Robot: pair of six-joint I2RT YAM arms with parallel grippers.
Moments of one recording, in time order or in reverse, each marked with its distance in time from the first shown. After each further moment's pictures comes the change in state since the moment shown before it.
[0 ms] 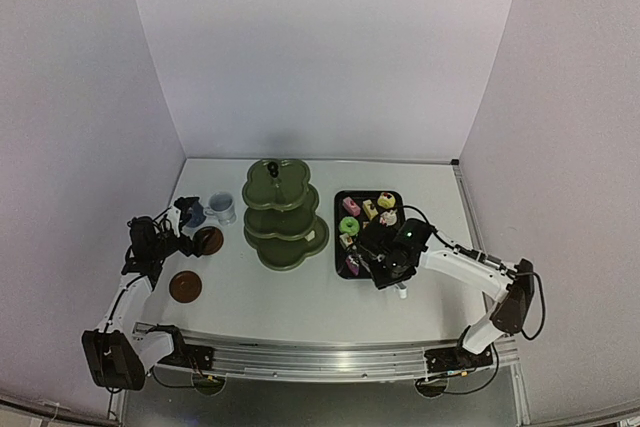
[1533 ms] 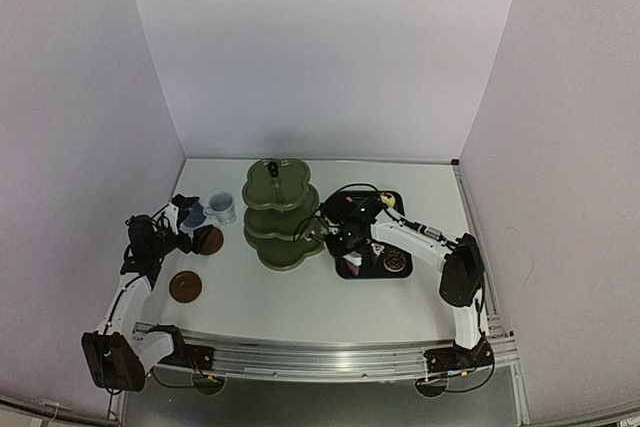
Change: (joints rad) left arm 0.000 -0.010 0.019 -0.001 -0.029 -0.018; right arm -0.081 0.458 0.378 0.286 -0.088 -0.289
